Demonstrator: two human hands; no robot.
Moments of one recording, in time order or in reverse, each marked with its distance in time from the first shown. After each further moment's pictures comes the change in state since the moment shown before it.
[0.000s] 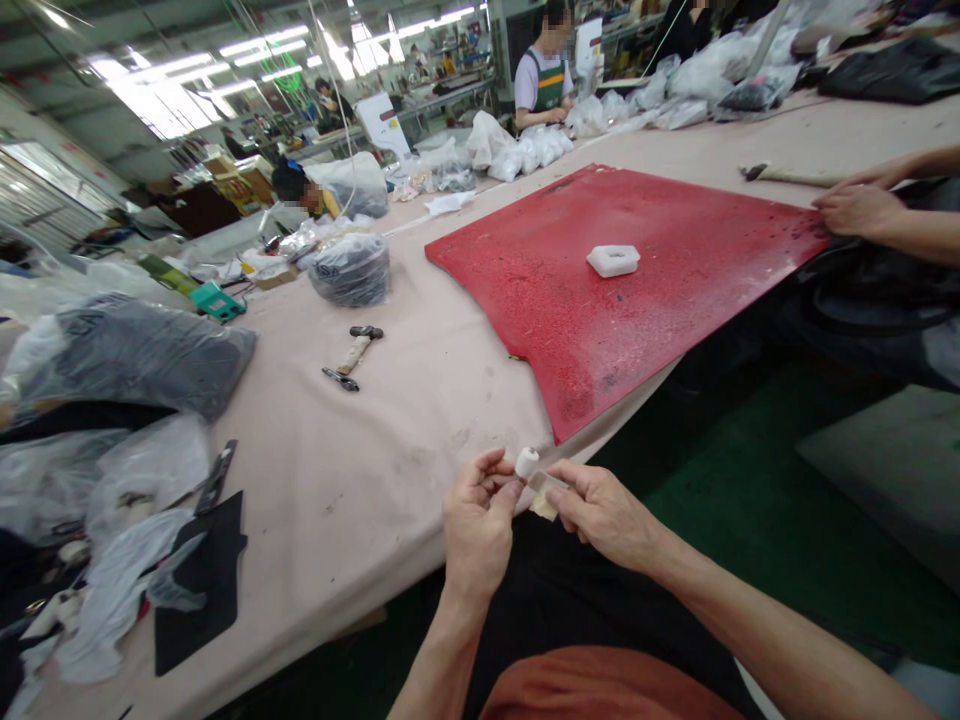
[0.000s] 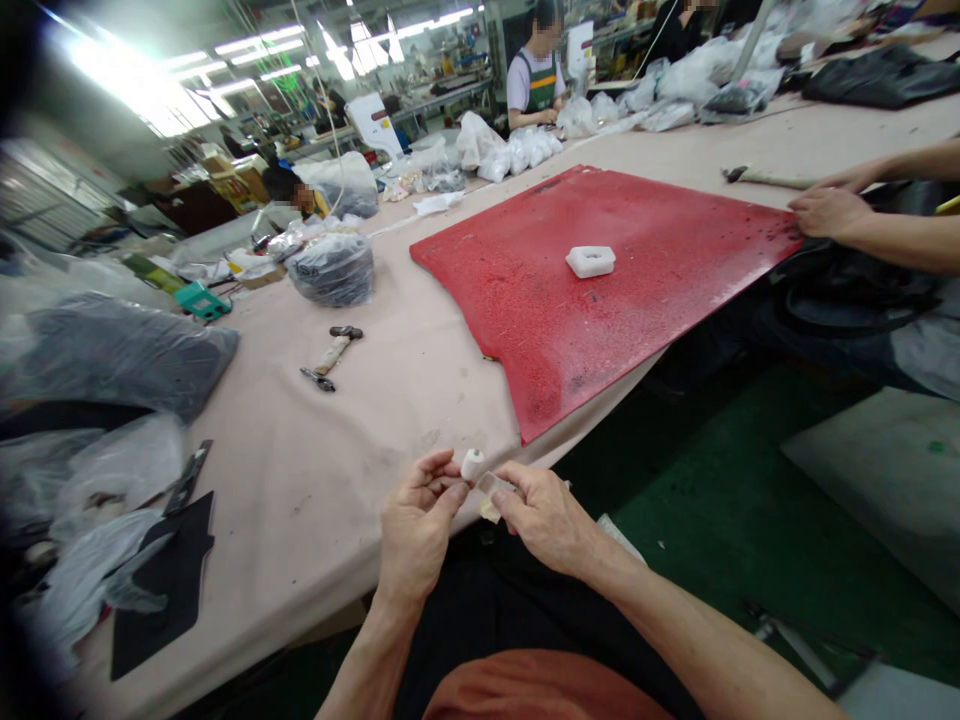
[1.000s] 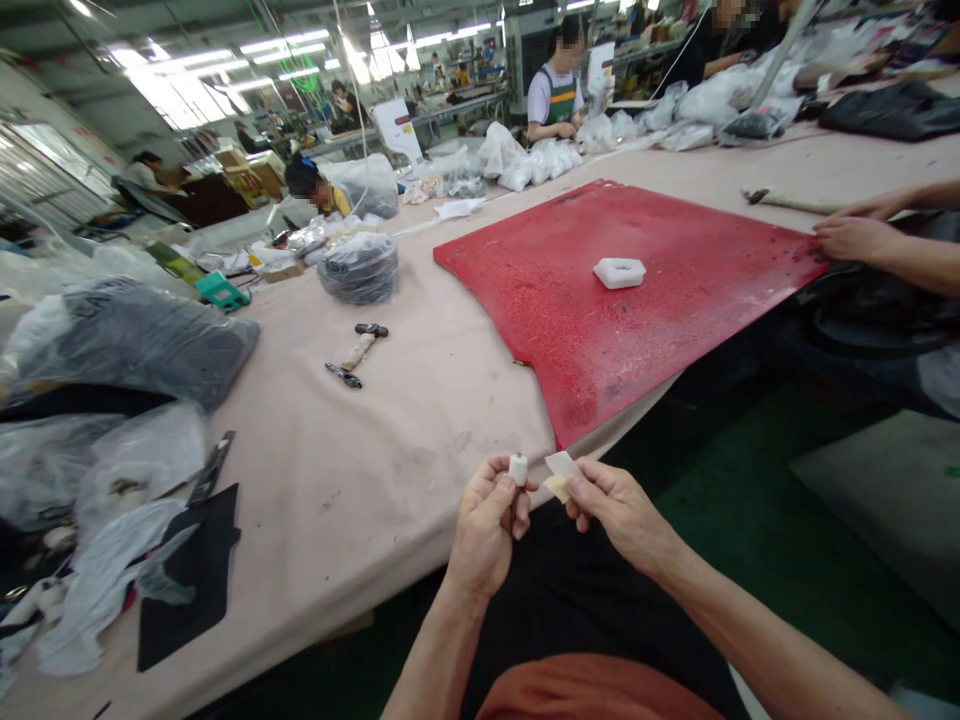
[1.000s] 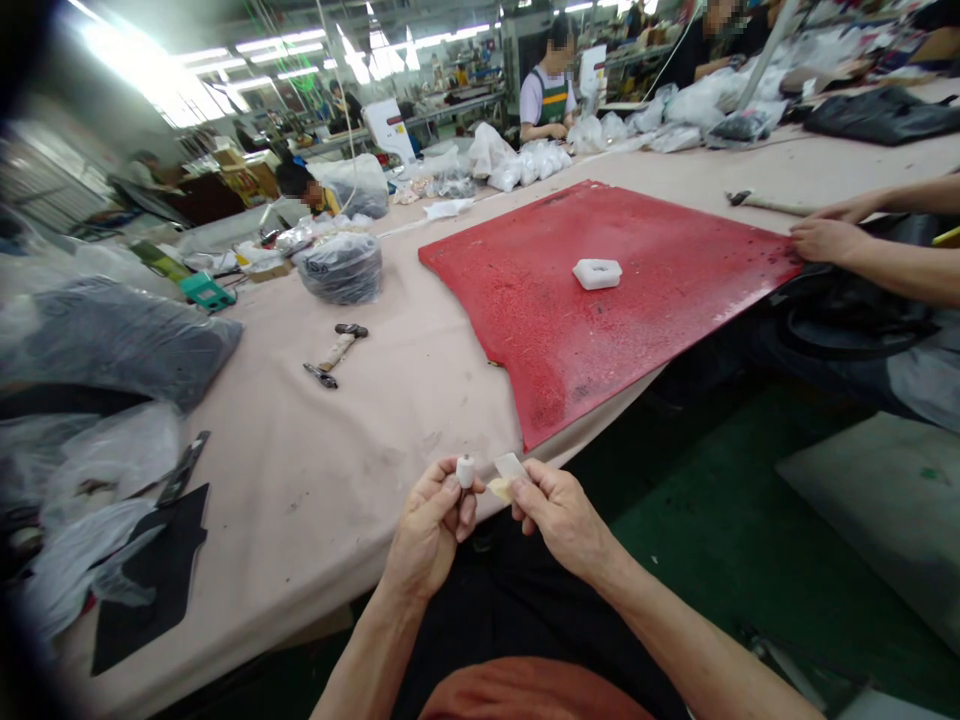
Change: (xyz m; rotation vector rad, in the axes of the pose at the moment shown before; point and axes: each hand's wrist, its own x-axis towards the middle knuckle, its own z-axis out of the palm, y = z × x) left_hand 0.005 -0.008 -0.002 -0.480 -0.239 -0.186; right_hand 0.000 0.018 -0.002 0.222 0.096 -0.048
